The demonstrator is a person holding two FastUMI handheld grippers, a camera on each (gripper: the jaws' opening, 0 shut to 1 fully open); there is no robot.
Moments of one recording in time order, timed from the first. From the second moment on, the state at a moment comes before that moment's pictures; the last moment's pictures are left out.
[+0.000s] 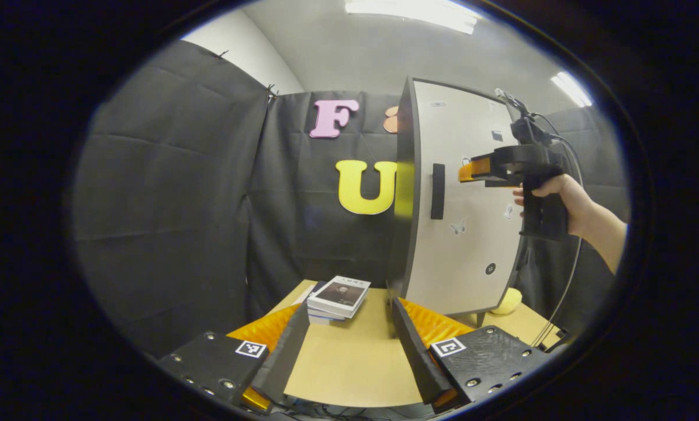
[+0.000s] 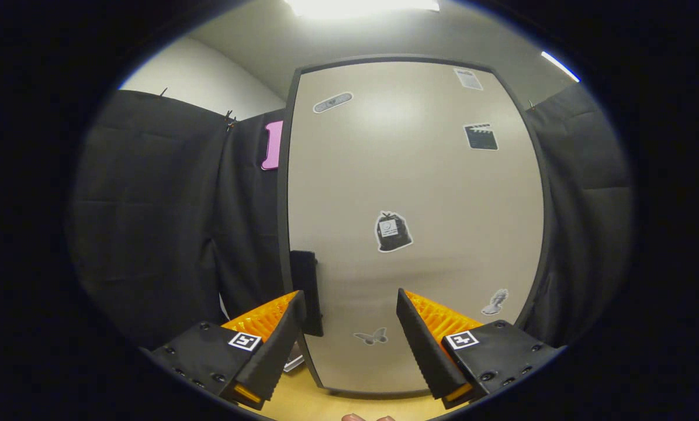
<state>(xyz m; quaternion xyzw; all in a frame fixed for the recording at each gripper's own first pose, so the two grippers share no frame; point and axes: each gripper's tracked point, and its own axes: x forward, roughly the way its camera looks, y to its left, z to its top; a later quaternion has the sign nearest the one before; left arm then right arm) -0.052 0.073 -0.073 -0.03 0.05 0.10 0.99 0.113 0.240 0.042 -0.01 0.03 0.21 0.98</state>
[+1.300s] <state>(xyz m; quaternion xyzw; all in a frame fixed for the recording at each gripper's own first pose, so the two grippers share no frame) -0.087 0.124 -0.096 -0.04 0.07 0.14 0.99 0.158 0.308 0.006 -0.04 0.07 0.17 0.98</state>
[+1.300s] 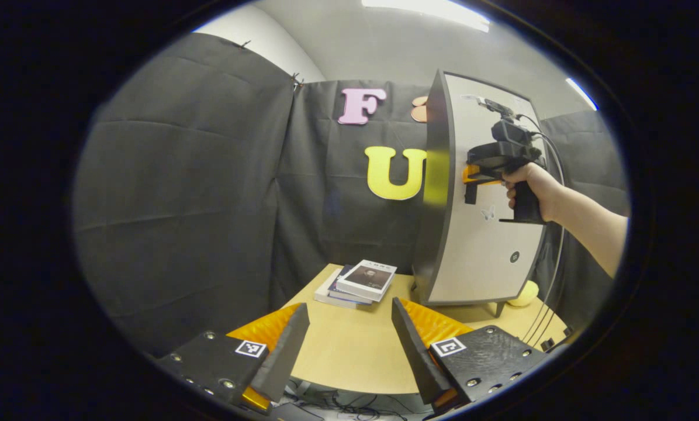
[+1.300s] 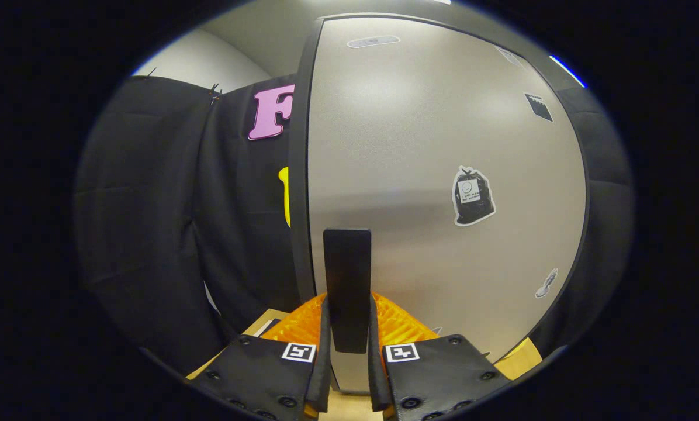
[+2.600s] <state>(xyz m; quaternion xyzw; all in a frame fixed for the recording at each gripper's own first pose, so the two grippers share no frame) -0.081 0.066 -0.101 -0.03 0.08 0.10 0.99 0.090 0.285 0.014 -0.04 0.07 0.30 0.95</state>
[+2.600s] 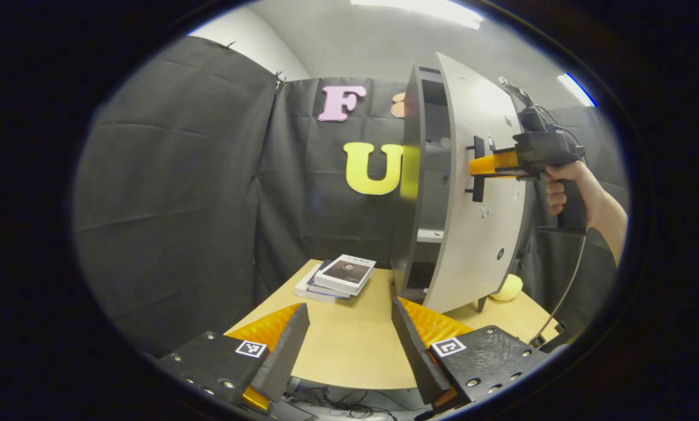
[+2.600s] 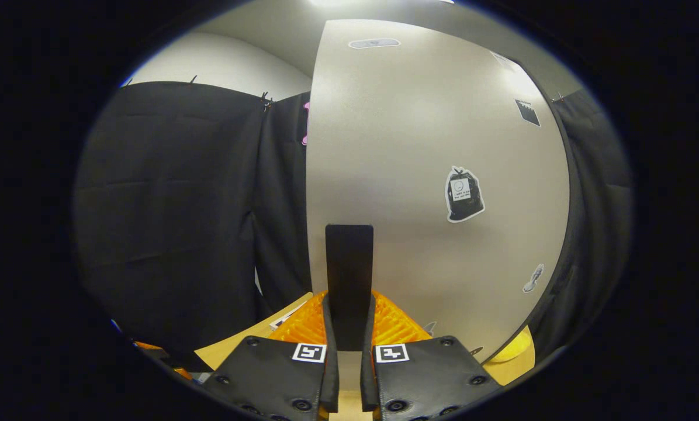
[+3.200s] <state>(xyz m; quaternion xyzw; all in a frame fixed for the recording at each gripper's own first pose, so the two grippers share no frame) -0.055 0.025 -0.095 -0.03 0.09 0.05 0.99 0.071 0.261 0.015 -0.04 0.08 0.34 0.94</state>
